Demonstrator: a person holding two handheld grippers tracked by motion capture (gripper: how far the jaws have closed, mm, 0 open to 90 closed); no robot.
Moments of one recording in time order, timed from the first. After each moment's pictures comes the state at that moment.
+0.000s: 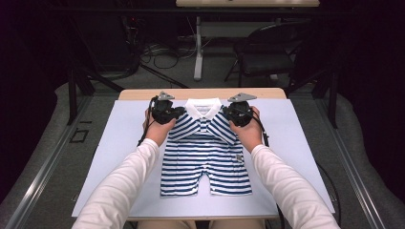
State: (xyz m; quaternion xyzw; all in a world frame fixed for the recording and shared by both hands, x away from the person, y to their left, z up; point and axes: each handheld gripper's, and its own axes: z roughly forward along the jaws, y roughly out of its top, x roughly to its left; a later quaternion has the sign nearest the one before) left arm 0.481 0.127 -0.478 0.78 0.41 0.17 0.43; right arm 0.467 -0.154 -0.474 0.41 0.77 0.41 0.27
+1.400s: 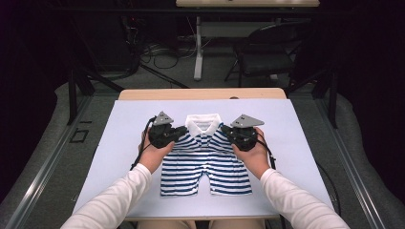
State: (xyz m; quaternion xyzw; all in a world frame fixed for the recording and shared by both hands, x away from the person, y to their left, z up) left arm 0.404 0.129 -0.487 0.80 0.35 0.14 0.46; right arm 0.390 -0.159 -0.486 0.35 0.78 0.46 0.26
